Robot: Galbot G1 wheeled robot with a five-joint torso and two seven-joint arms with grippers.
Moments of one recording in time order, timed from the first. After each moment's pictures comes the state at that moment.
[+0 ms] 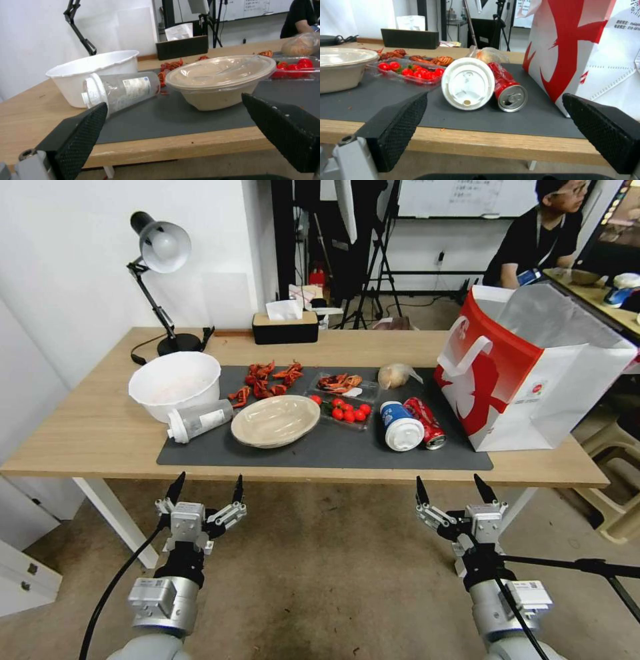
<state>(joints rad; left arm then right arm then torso) 1.80 -1.50 -0.55 -2.30 0.00 0.00 0.00 -1.80 1.50 0.55 2.30 0.00 0.00 0.00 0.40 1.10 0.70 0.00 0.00</state>
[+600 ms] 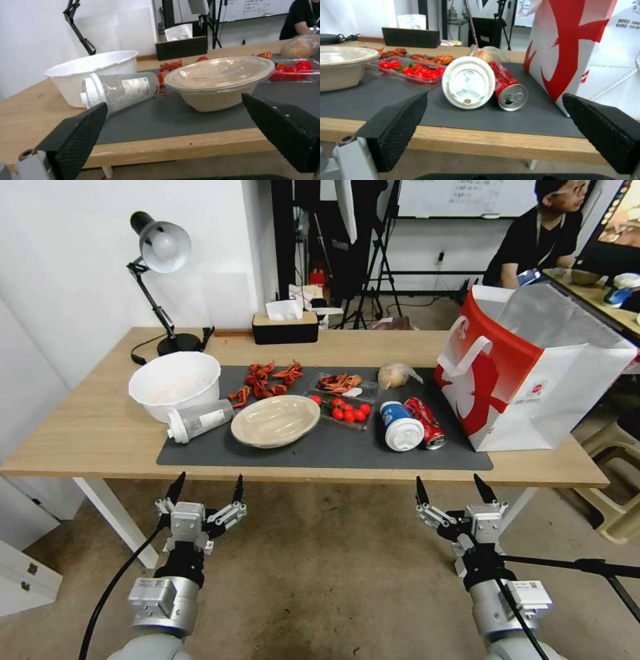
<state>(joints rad) 1.80 -1.50 -0.55 -2.30 0.00 0.00 0.00 -1.80 1.50 0.55 2.30 0.00 0.00 0.00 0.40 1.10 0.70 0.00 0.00</state>
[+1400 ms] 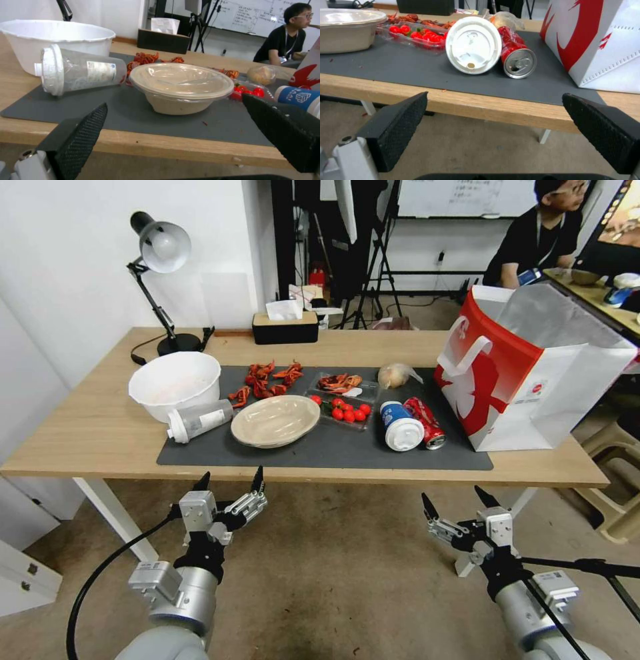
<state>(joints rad) 1.78 -1.50 -0.45 -2.39 -0.25 0.17 -0.07 -1.79 1.49 0.72 2.31 0.09 -0.18 -0.24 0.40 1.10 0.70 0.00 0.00</state>
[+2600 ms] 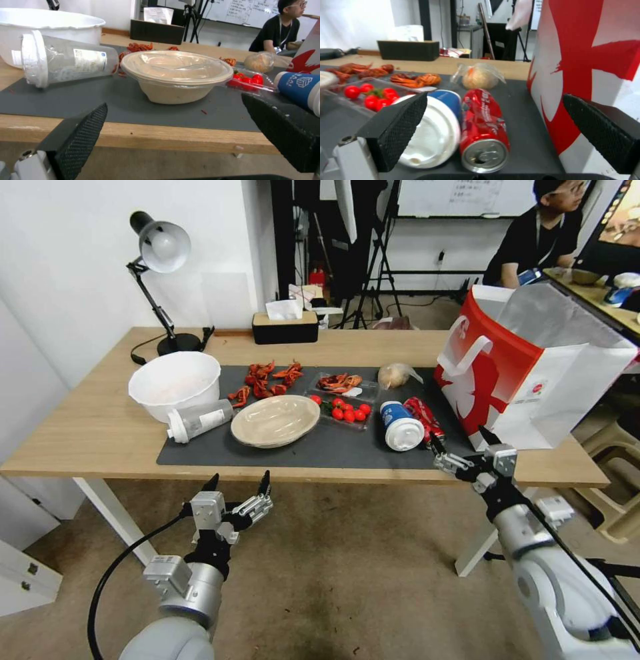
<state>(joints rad) 1.74 -1.45 -0.44 -2.33 -0.27 0.17 -0.07 -1.40 1.22 0.66 2.07 0.35 -0.17 -0.10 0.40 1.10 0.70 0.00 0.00</state>
